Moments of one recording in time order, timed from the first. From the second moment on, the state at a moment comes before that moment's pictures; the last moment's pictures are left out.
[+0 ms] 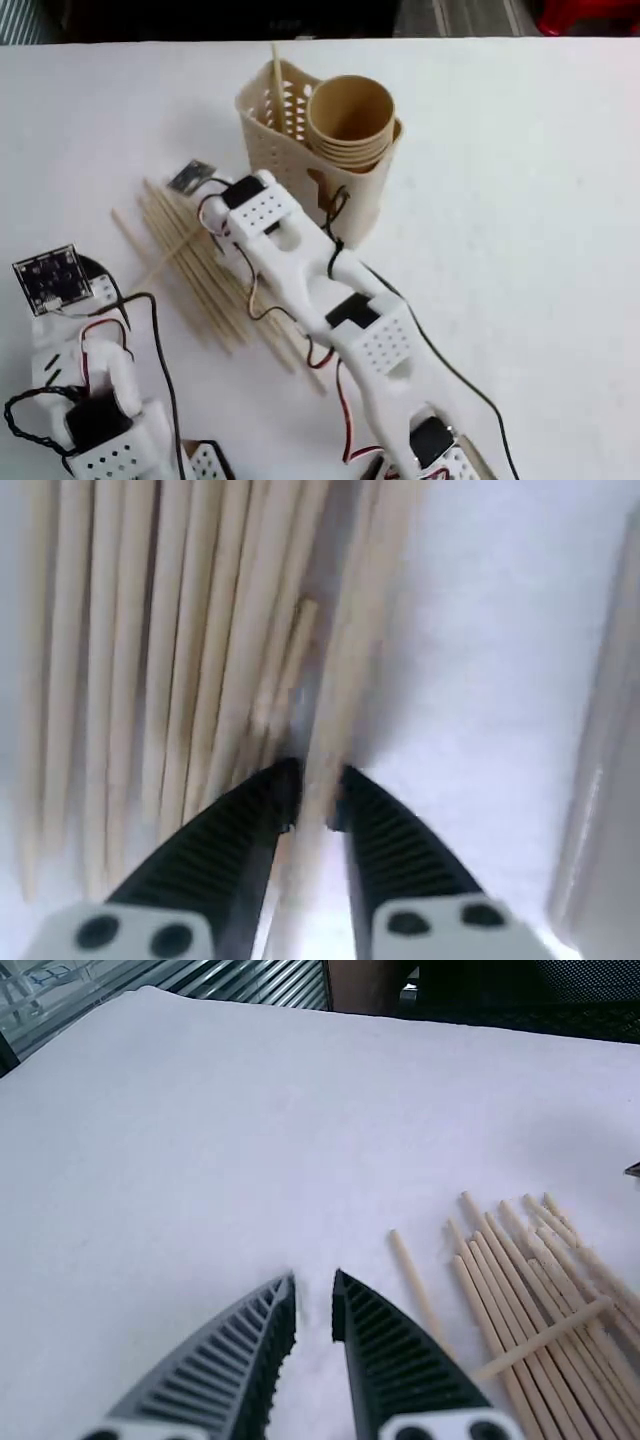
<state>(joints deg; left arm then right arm) -32.6 -103.6 89.6 48.3 -5.9 -43.4 41.7 -25.5 79.6 14.8</state>
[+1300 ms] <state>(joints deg) -32.6 -103.6 89.6 48.3 -5.9 -44.3 41.3 -25.4 77.1 14.8</state>
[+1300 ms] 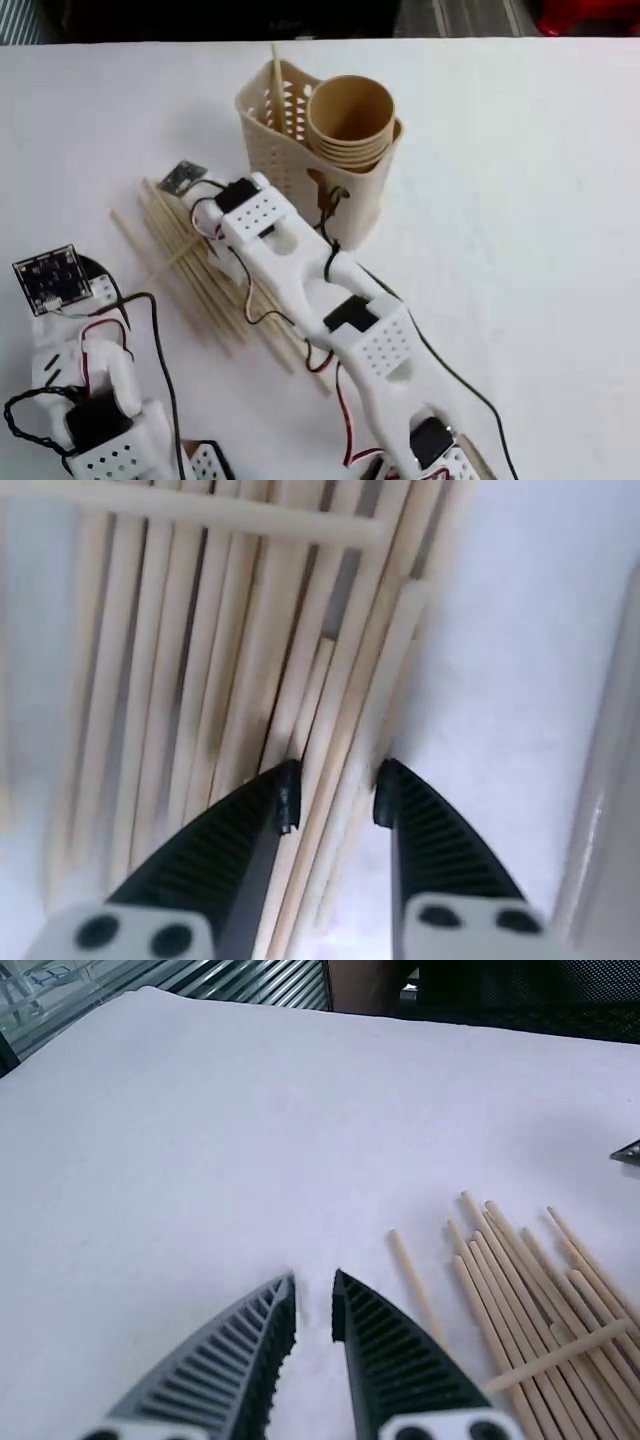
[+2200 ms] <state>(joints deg) -32.5 -103.6 91.9 45.1 -5.9 -44.7 20.4 -25.2 93.2 11.5</state>
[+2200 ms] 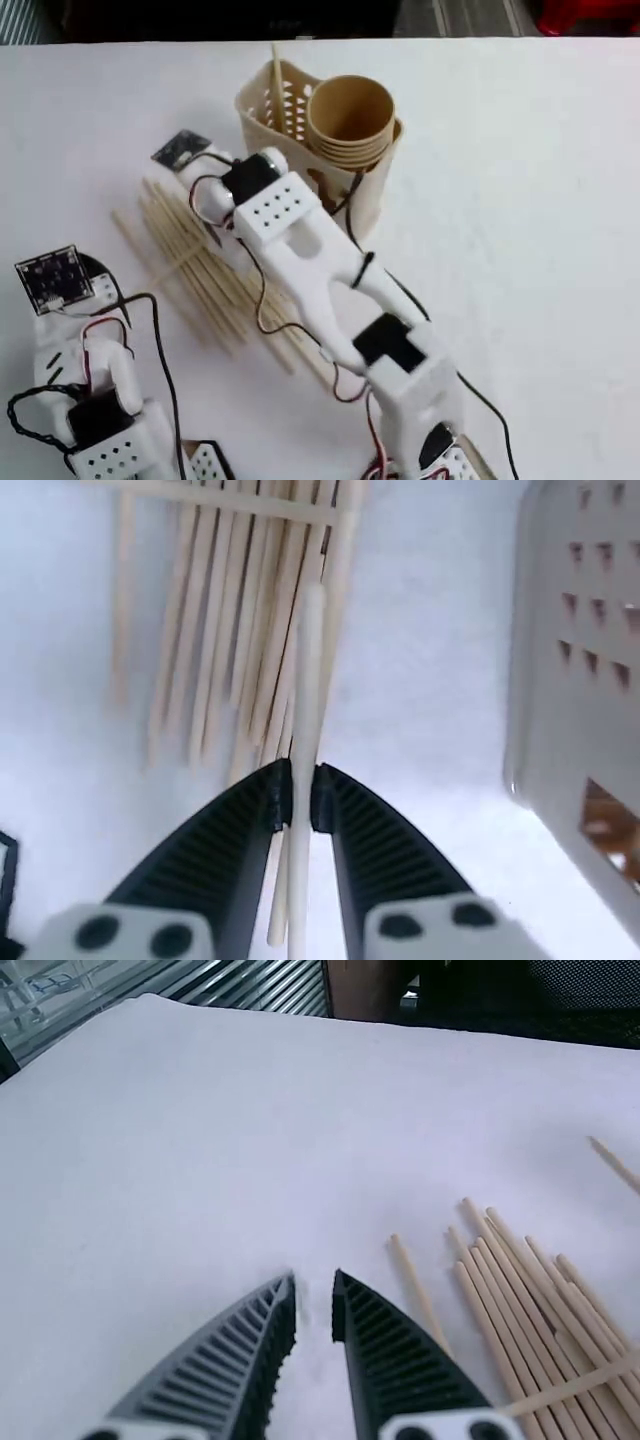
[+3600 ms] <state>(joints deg) -32.5 -103.6 91.9 45.1 -5.9 -29.5 -3.2 -25.2 42.5 -5.8</state>
